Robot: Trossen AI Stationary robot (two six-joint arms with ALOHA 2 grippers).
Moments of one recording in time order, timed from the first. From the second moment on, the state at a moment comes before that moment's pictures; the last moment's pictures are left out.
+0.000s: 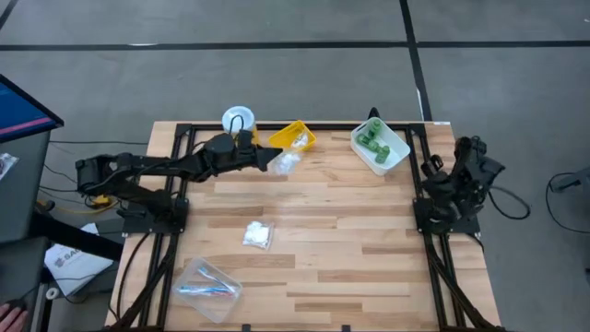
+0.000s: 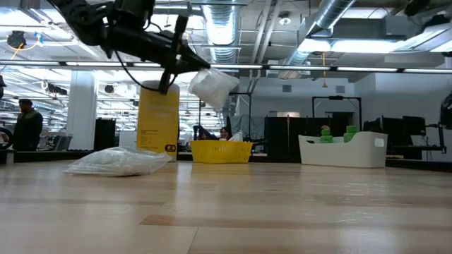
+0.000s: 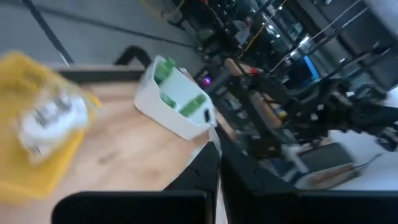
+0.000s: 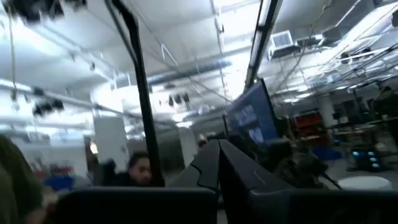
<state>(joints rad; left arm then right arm) 0.36 1.30 0.61 0.55 -0.02 -0.81 1.07 0.00 0.24 0.60 0.81 -0.41</state>
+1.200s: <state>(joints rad) 0.52 1.58 0.78 0.69 -0.13 -0.35 0.03 0.01 0.01 0.04 -0.13 0.31</state>
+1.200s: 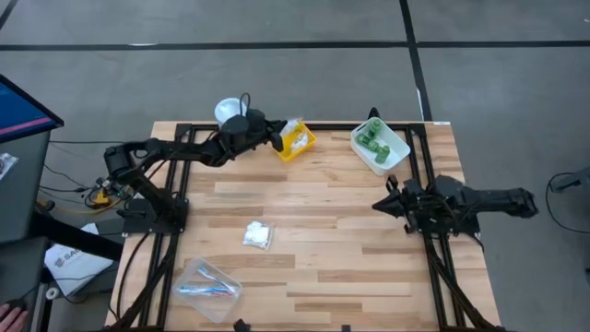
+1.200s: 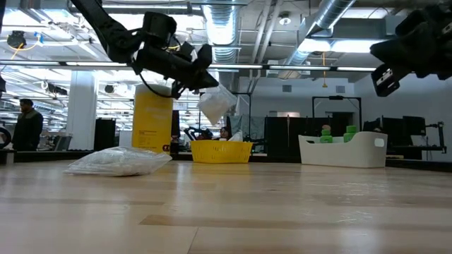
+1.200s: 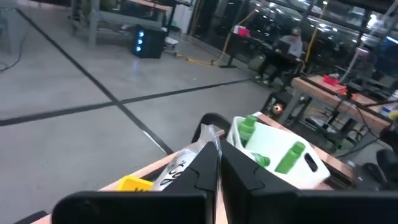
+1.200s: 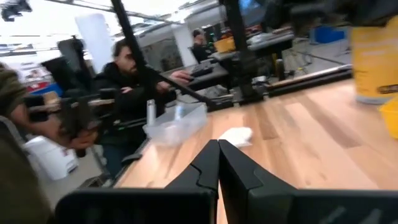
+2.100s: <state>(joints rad) 0.50 1.69 0.79 0.73 -0.22 -0.23 -0.04 0.01 0.01 0.04 -0.13 0.41</state>
